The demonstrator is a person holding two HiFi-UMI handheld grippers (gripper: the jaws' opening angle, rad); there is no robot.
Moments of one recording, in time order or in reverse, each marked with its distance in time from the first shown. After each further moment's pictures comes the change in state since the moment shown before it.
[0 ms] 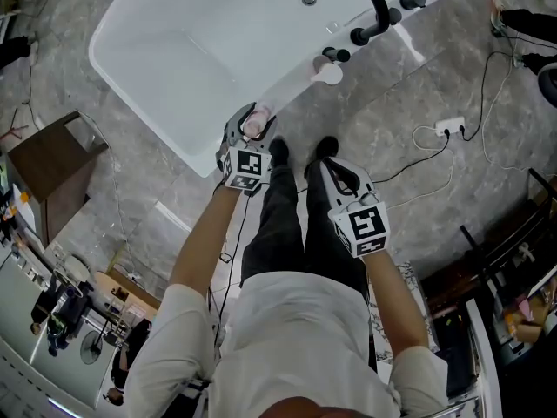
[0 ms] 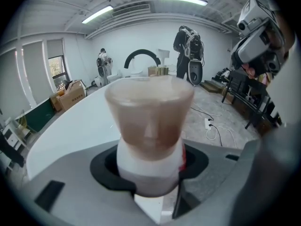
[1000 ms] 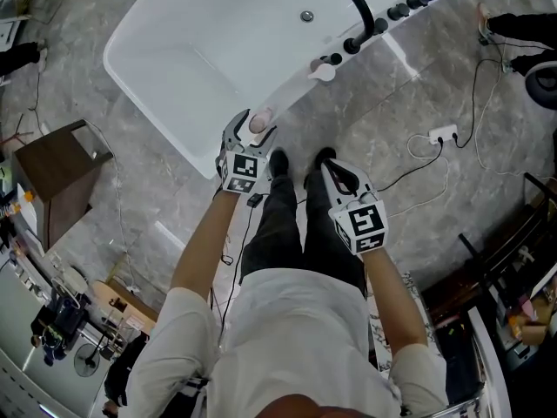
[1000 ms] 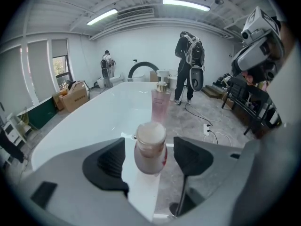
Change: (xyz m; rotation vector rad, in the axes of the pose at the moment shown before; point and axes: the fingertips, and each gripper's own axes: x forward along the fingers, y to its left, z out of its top) left arm -0.049 -0.002 0.018 -0.038 -0.032 0.002; right arm -0.039 0.023 0.012 -0.024 -0.041 -0.030
